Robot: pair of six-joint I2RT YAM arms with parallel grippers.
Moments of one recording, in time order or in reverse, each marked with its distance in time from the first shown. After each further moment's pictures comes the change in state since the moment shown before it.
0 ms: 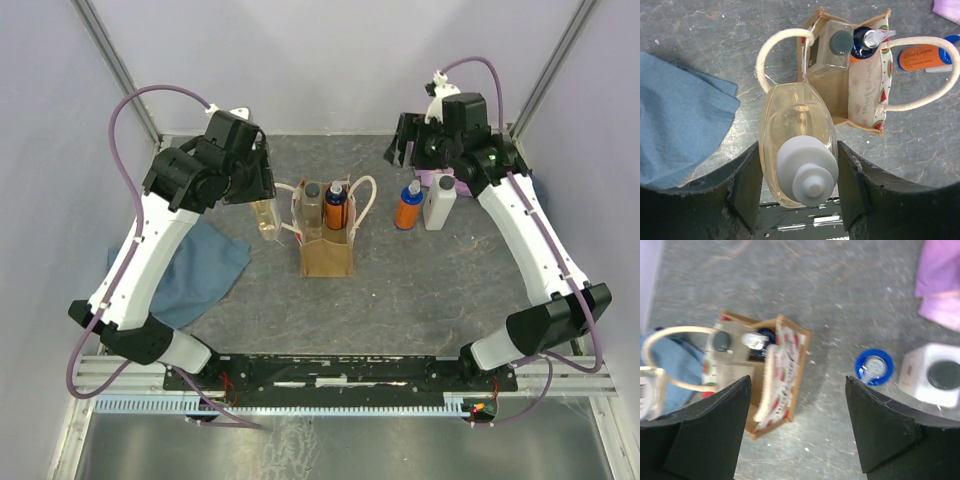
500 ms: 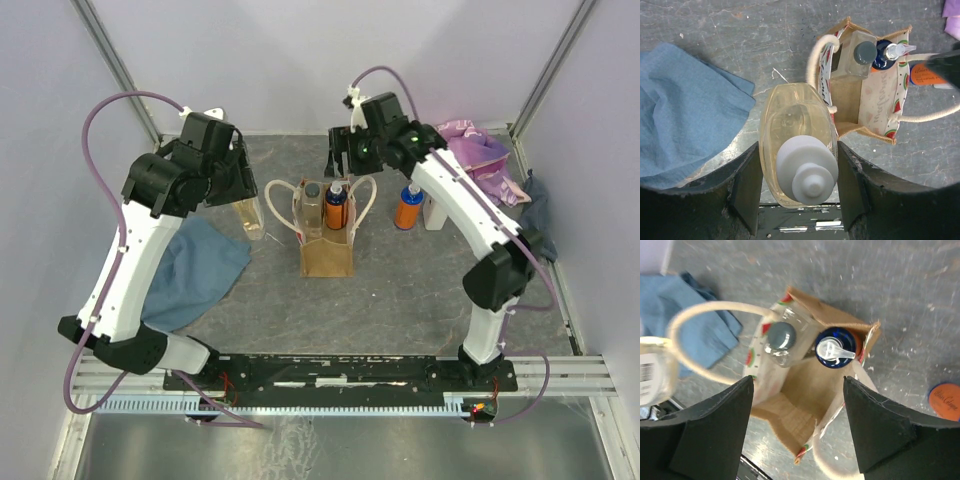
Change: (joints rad) left arm 0.103 -0.066 -0.055 -0.005 0.005 0.010; right arm 0.242 0.320 0.338 -0.072 -0.071 -0.009
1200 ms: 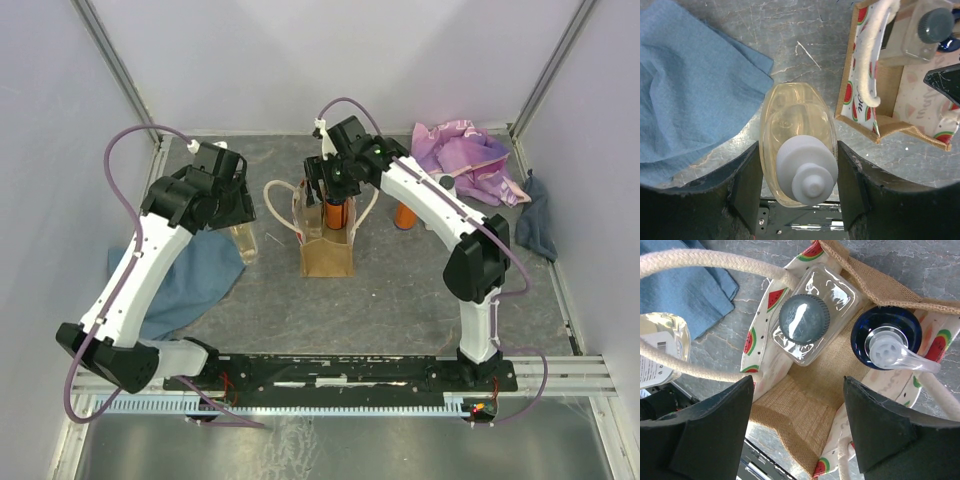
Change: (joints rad) left arm 0.060 -0.109 -0.350 0.121 0.019 0.002; right arm 0.092 0.165 -0.023 -0.049 -0.039 0.001
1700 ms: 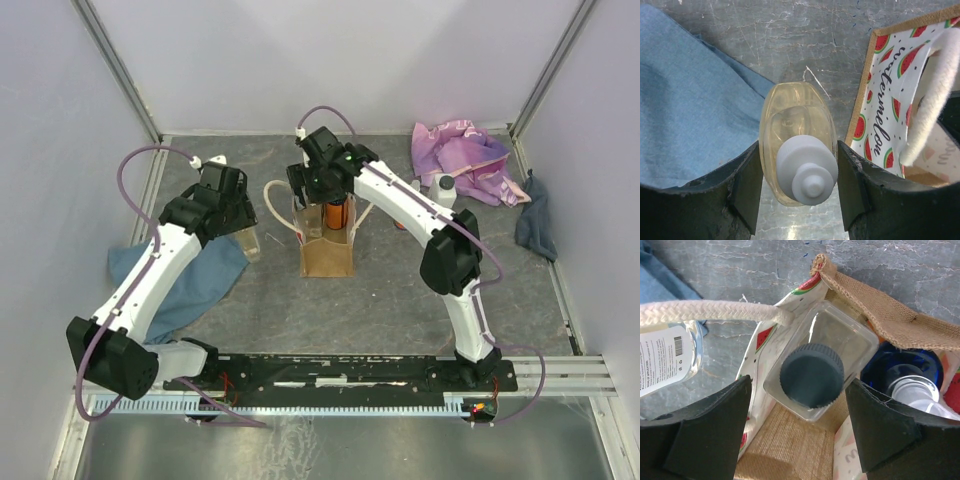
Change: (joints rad) left arm 0.082 -0.051 -0.352 0.361 0.001 -0.001; right arm 0.082 0.161 0.141 -0.023 0.185 0.029
